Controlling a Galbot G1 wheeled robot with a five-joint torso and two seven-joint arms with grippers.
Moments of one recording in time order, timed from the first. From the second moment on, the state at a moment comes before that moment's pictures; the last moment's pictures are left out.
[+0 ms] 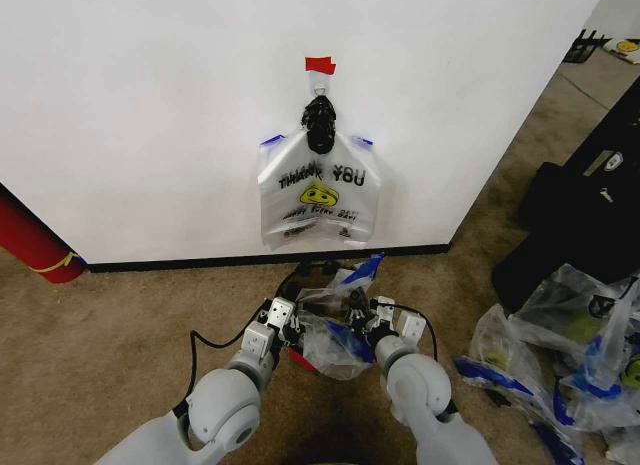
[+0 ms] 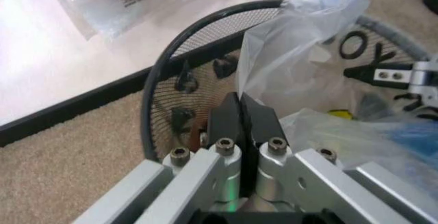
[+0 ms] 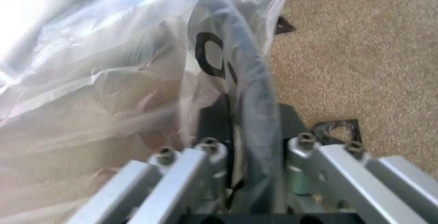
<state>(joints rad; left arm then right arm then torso) 1.10 -0.91 0.14 -2.14 -0.53 0.47 -0.49 -1.27 1.47 0.22 1.89 0.65 -0.49 0.37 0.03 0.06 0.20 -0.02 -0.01</state>
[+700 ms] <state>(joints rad) 1.24 -0.89 0.13 -2.31 -0.46 0.45 -0.48 -1.47 1.46 0.34 2.00 0.62 -0.25 0.19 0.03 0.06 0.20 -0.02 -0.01</state>
